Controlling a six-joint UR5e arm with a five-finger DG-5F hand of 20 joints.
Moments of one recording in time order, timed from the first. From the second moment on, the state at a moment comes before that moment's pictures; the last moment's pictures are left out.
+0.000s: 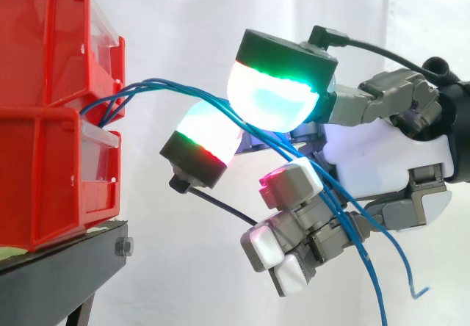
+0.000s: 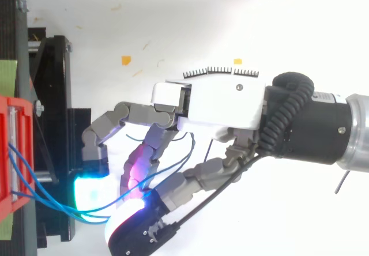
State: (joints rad) arm 0.19 -2.31 -1.04 -3.11 -1.29 0.00
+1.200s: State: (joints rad) arm 0.18 -2.31 -1.04 -3.13 -1.29 0.00
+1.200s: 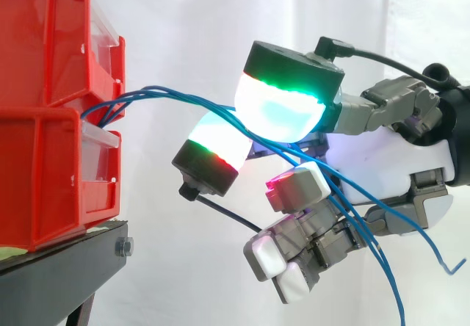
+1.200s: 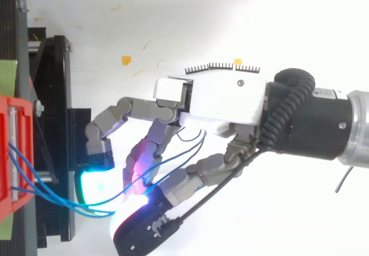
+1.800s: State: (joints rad) arm 0.17 -2.31 -1.04 -3.14 -1.29 0.00
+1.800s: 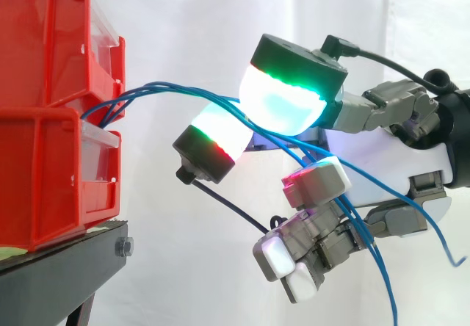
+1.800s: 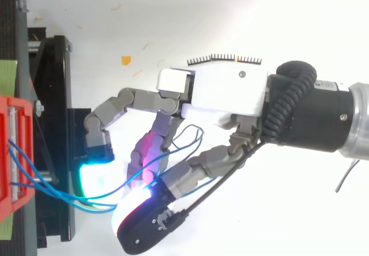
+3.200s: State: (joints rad) arm 0.17 -2.31 -1.04 -3.15 -1.30 0.00
